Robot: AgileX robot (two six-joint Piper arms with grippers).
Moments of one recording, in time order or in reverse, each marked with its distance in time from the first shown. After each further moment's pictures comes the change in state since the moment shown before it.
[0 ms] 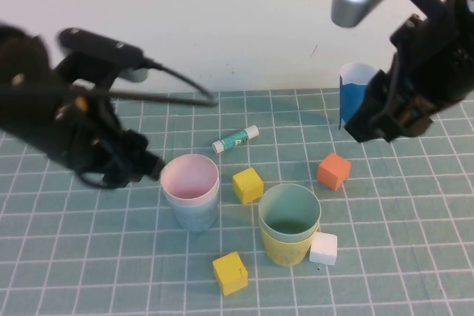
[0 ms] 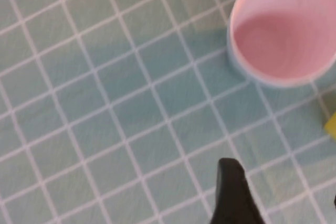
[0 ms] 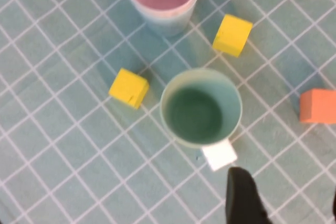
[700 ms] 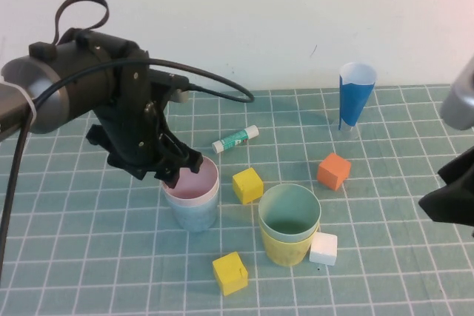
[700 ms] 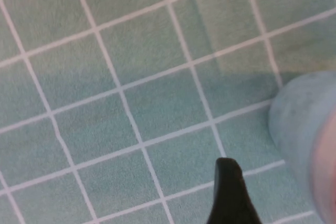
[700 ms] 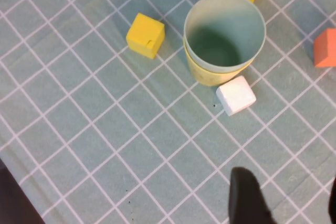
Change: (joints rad) right arm 0.000 -0.377 0.436 0.000 -0.134 -0.006; left arm 0.062 0.457 -0.200 -0.054 -0.062 -0.025
